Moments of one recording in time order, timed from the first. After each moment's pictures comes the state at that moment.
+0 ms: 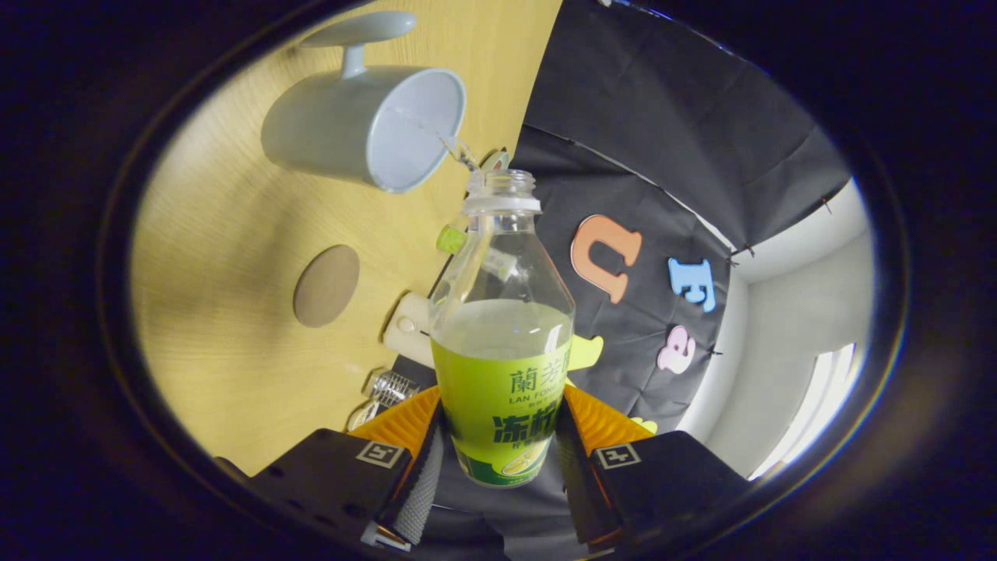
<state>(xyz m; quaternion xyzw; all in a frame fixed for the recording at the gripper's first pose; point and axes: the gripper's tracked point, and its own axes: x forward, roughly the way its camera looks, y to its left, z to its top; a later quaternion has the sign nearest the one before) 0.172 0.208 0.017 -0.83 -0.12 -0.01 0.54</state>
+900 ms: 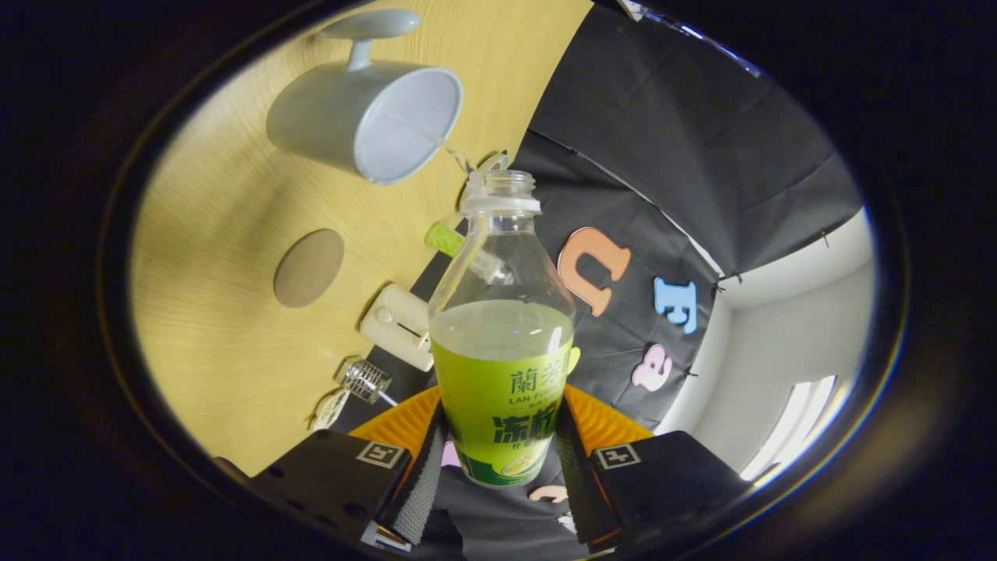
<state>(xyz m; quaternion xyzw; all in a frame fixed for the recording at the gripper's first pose) 0.161 0.221 0.039 -0.85 -0.15 -0.03 0.50</state>
